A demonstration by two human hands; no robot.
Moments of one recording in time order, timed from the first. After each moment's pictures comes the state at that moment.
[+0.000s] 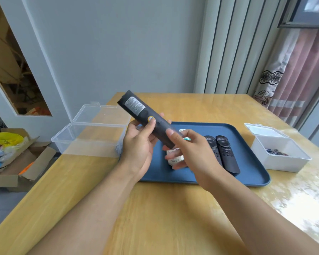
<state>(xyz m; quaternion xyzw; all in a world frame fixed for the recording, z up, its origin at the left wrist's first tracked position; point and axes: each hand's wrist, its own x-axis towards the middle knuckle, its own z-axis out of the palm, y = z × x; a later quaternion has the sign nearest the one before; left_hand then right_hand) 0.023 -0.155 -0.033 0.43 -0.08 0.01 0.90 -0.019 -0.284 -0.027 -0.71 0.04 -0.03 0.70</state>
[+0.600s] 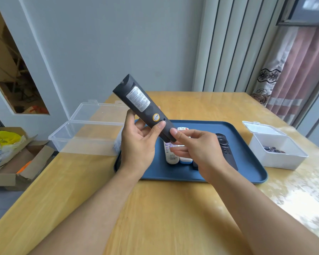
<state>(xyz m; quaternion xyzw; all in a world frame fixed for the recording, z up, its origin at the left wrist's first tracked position) 0.022 -0.157 -0.041 0.59 -0.18 0.19 0.76 -0.011 -0.301 -0.030 -0.68 0.09 -0.07 0.72</state>
